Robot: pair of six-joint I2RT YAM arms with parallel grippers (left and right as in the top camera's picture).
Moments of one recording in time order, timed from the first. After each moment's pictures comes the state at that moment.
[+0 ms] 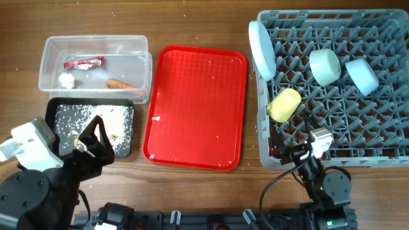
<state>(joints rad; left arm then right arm) -0.27 0.62 1.34 -1.14 -0.31 -0.51 0.16 0.02 0.01 0.01 -0.15 0.12</state>
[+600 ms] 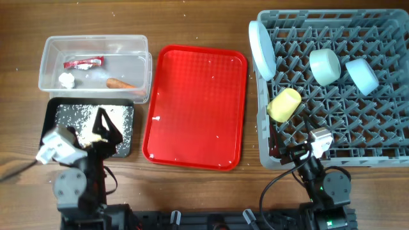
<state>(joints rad) 0.05 0.22 0.45 -0.38 -0.18 -0.52 0.16 0.02 0.01 0.01 -0.15 0.12</state>
